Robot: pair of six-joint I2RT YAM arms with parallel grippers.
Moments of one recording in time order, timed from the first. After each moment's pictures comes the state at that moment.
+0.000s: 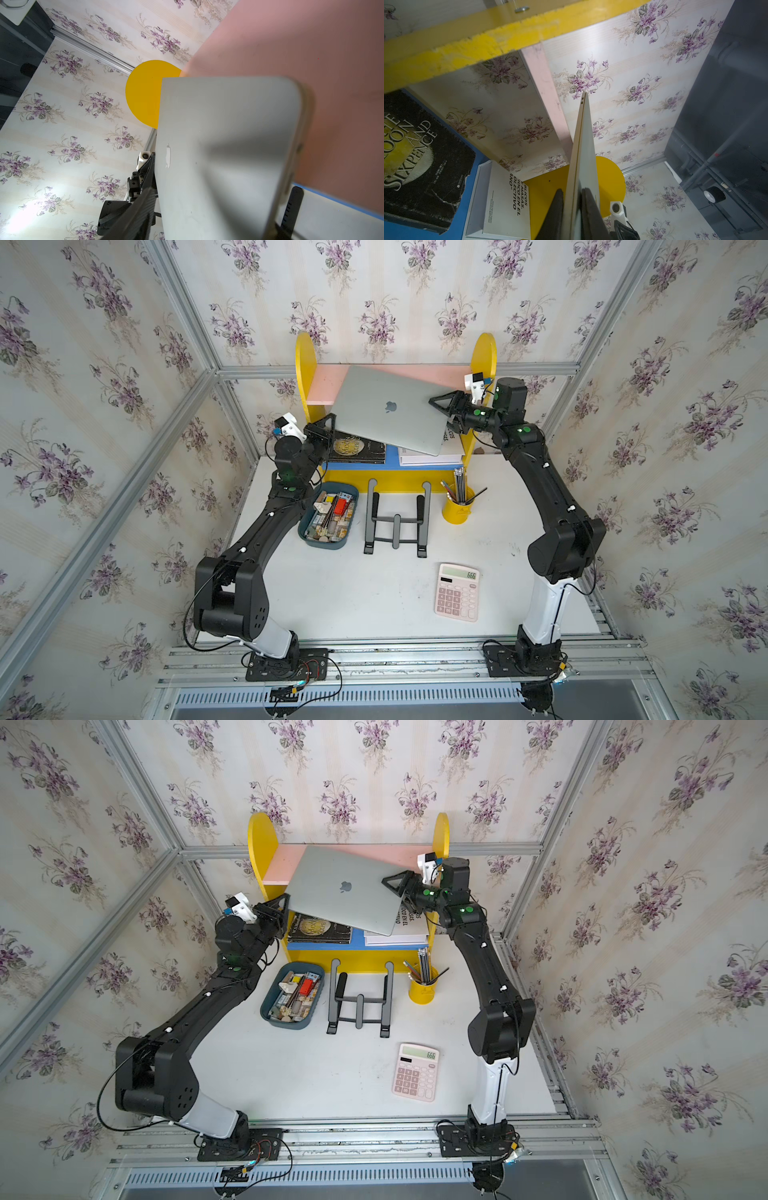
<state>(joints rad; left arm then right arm) -0.17 1.57 1.25 0.50 0.22 -1.34 0.22 1.97 2.13 -0.35 -0.78 0.89</state>
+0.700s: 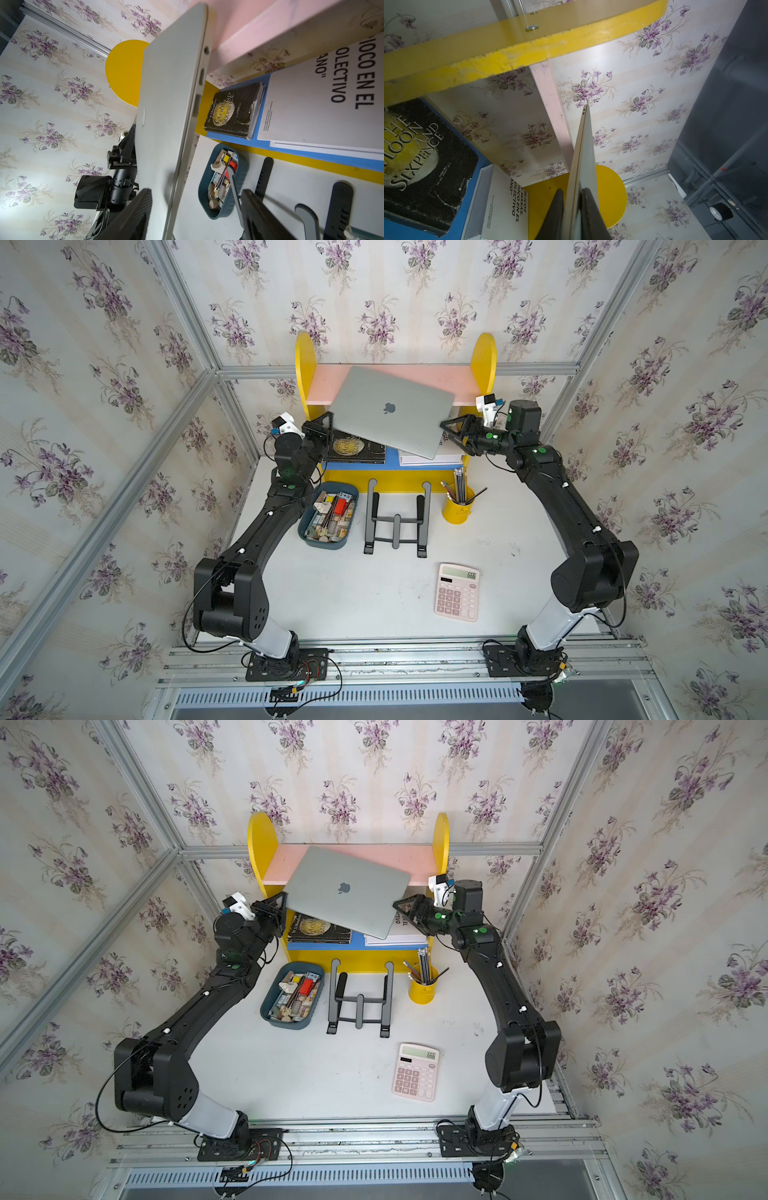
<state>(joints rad) -0.18 1.57 1.29 0.44 0.16 -1.36 0.19 1.70 1.70 -0.30 -0.78 0.78</state>
